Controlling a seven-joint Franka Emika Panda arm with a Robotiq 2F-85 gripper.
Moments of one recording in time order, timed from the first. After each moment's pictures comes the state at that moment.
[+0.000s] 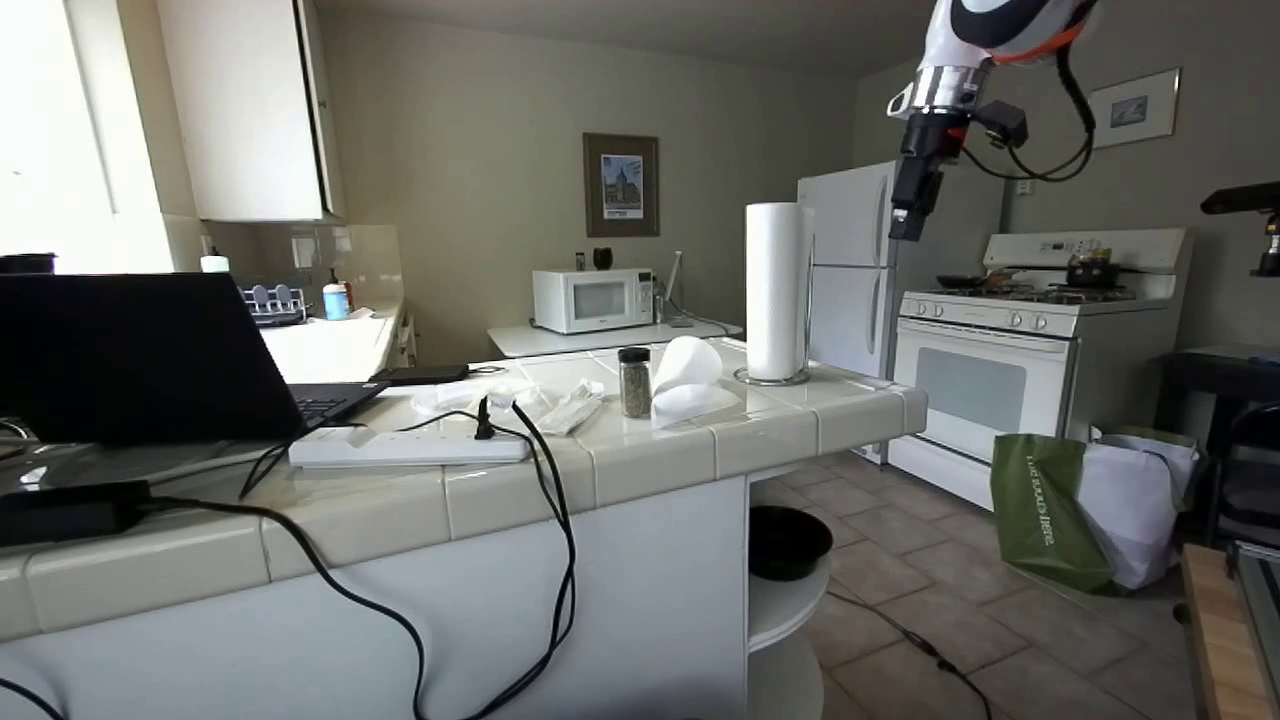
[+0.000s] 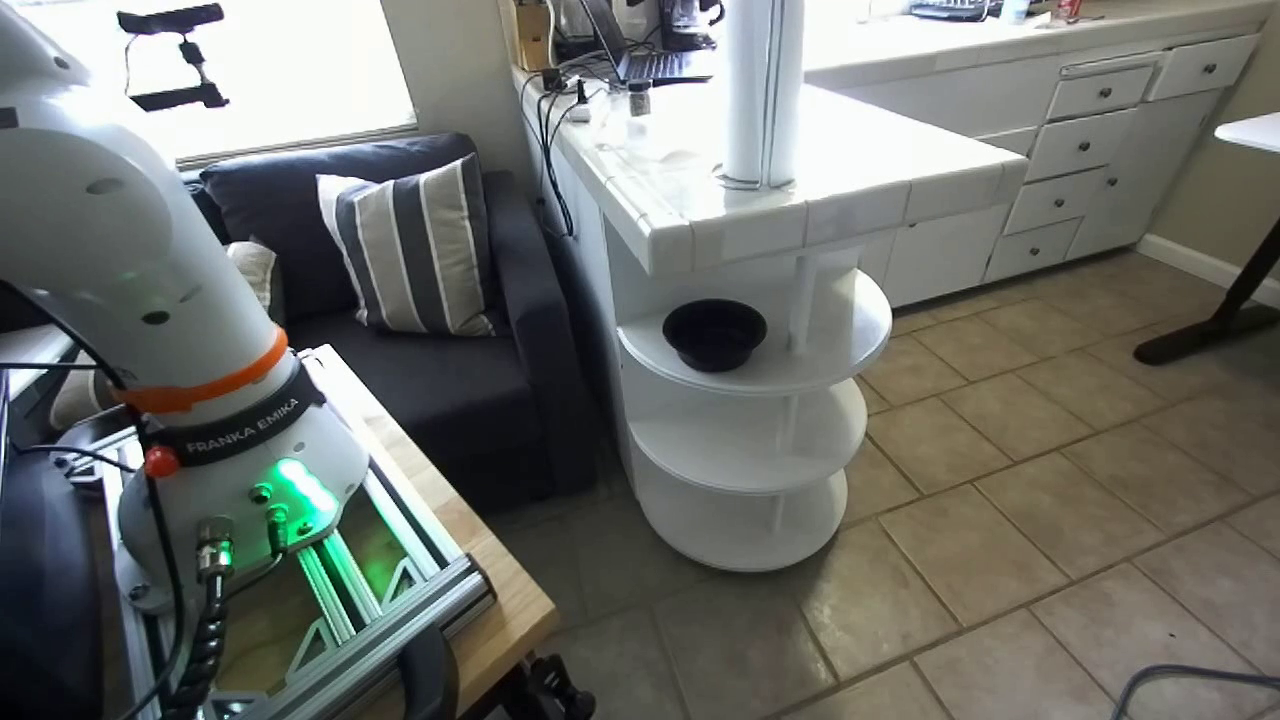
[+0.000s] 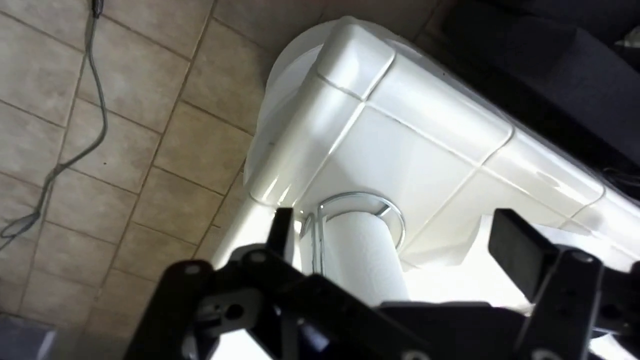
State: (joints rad) arm -0.08 -0.38 -0.20 -2.20 0.02 2.01 -0.38
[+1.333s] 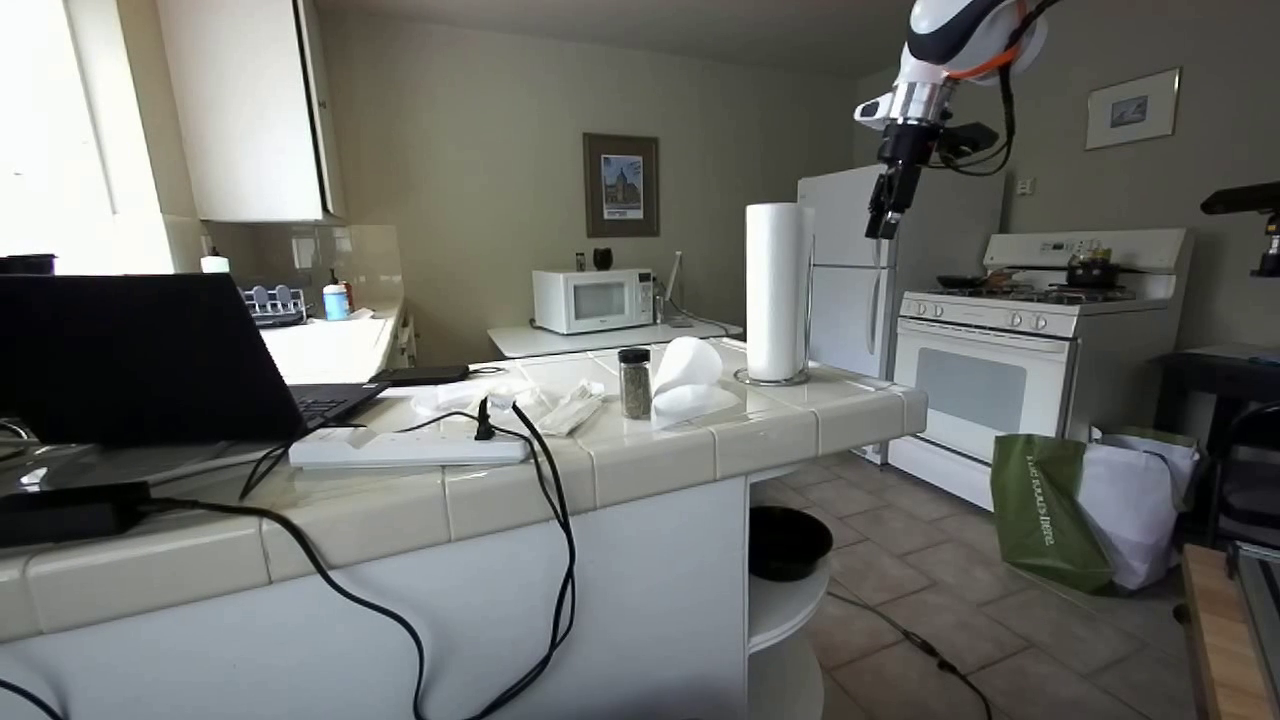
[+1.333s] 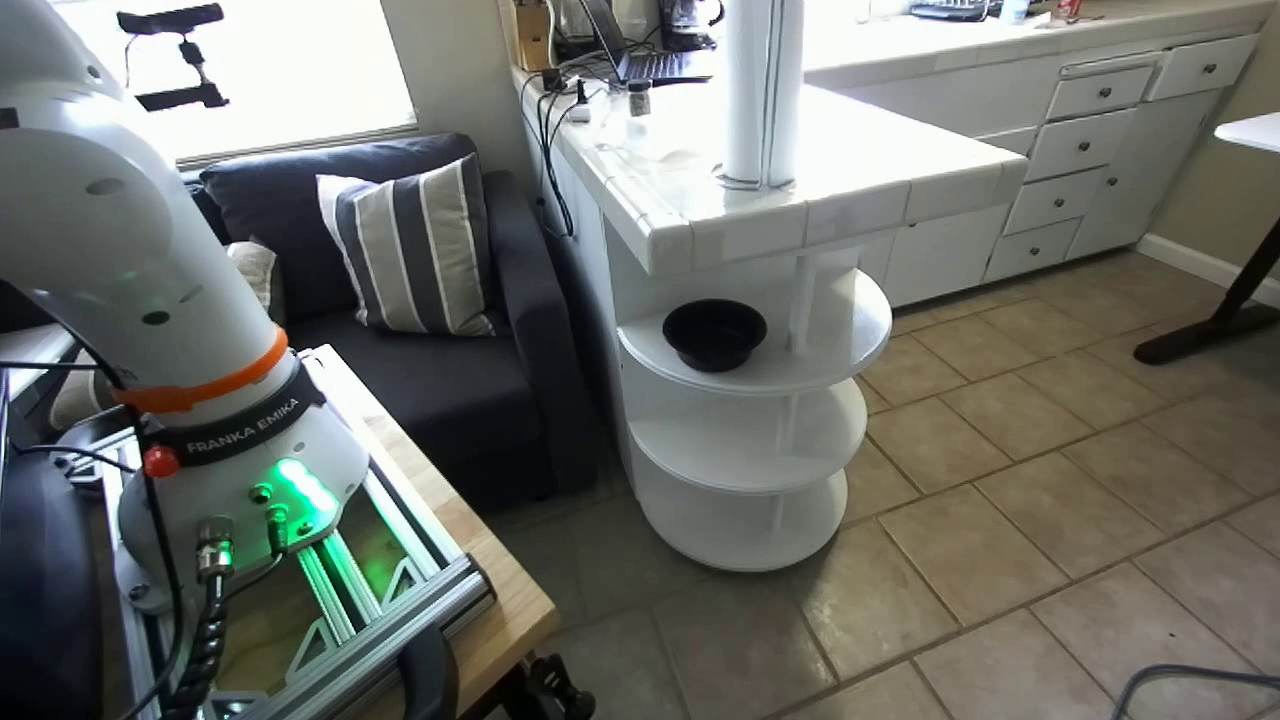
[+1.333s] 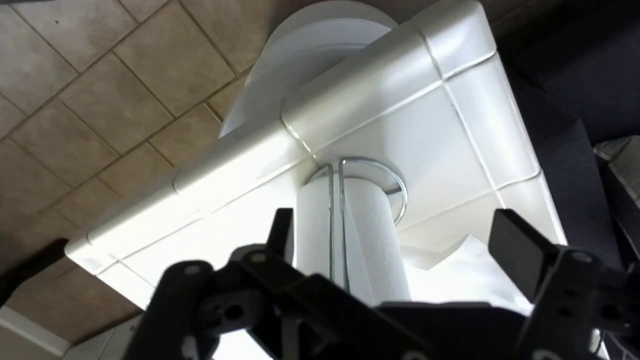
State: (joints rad) arm -0.08 -0.18 -0.29 -1.99 0.13 1.99 -0.98
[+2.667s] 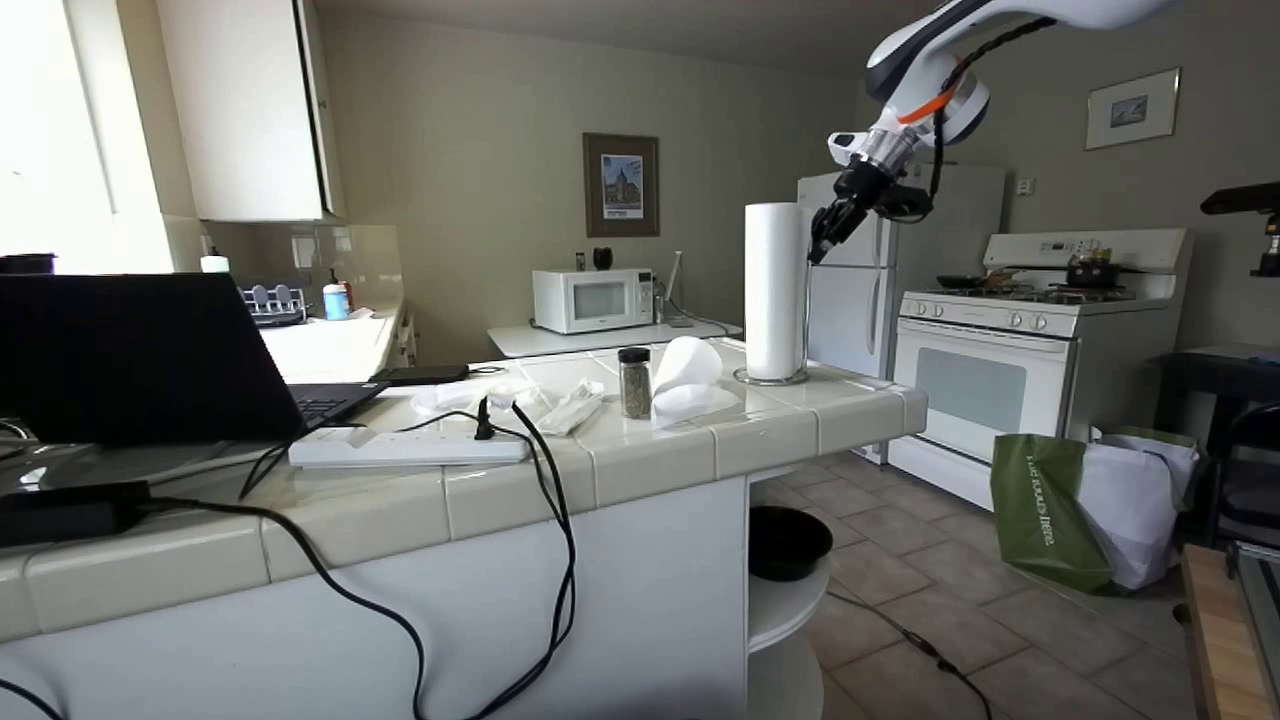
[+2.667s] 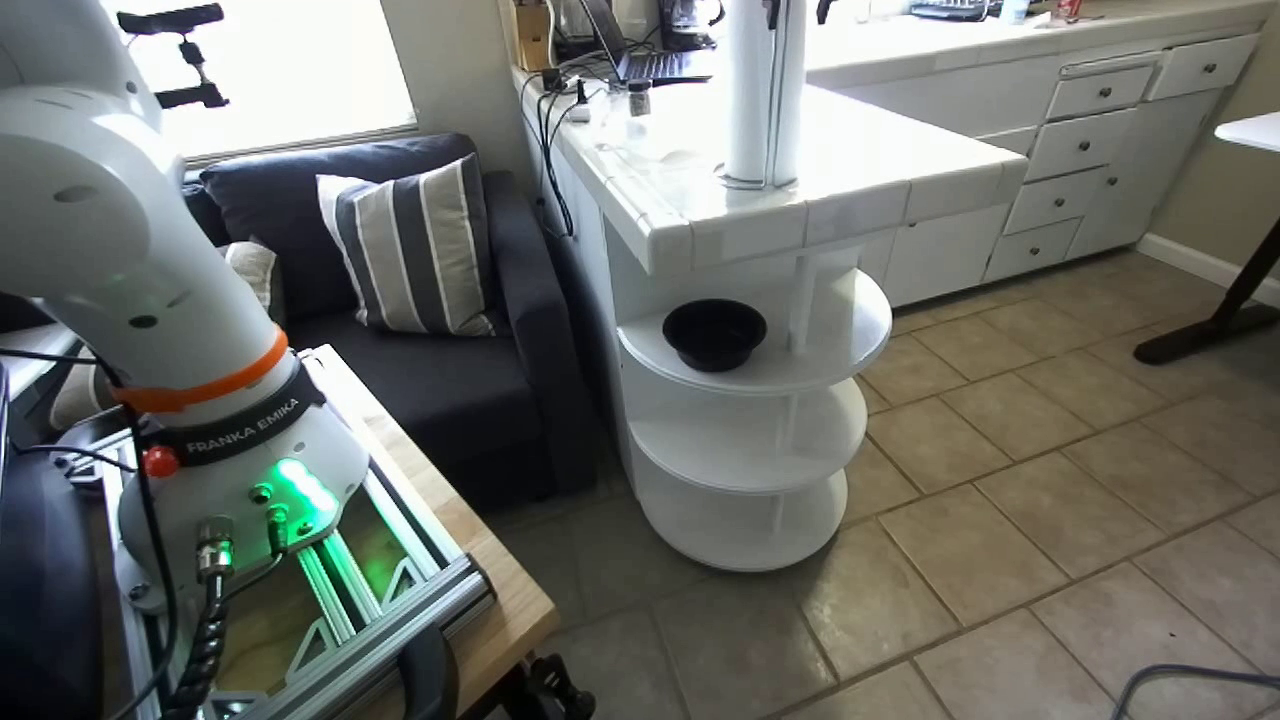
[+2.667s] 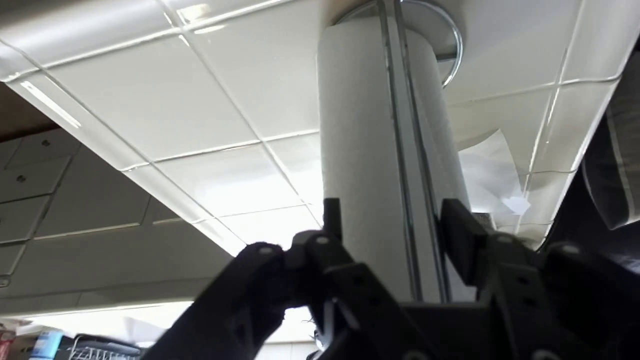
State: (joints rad) arm -0.19 0.09 -0.26 -1.84 0.69 2.05 -1.58
